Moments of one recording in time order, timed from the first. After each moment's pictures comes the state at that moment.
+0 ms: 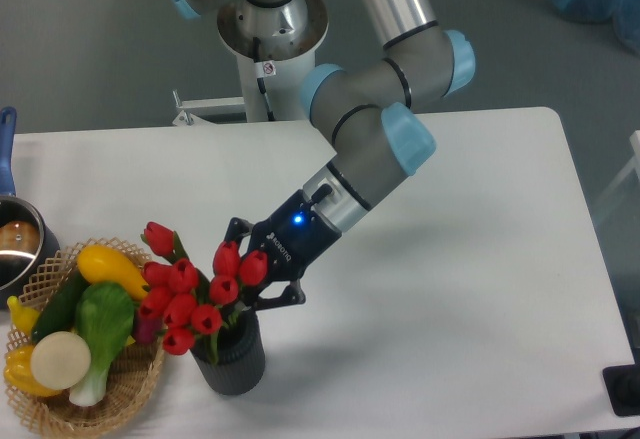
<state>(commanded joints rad) 2.52 -1.94 -1.68 -0.79 0.41 1.15</state>
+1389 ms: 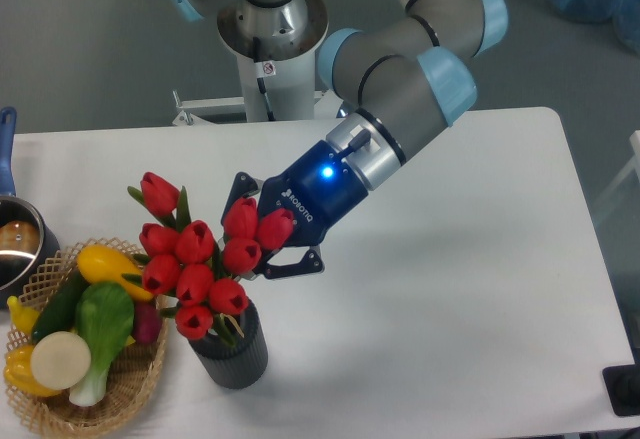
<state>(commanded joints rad) 2.54 -1.91 -1.50 -0.79 0.29 0.83</state>
